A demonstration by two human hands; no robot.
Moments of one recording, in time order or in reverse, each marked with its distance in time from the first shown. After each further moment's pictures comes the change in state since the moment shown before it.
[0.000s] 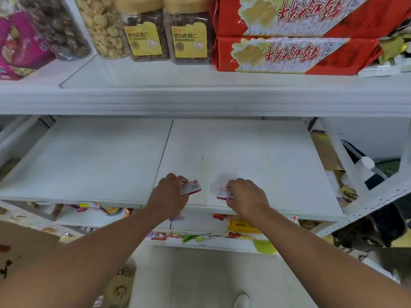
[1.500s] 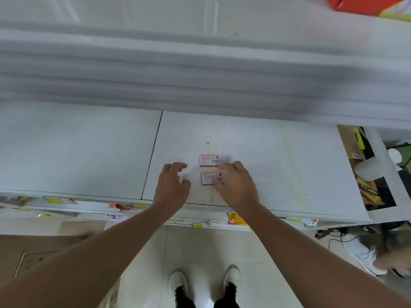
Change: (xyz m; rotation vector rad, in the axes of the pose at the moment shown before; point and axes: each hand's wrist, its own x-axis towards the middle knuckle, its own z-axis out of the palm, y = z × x) left_hand 0.080 -0.053 0.082 -0.527 0.071 -0.177; right_hand 0.098 -0.027 0.089 0.323 0.083 0.194
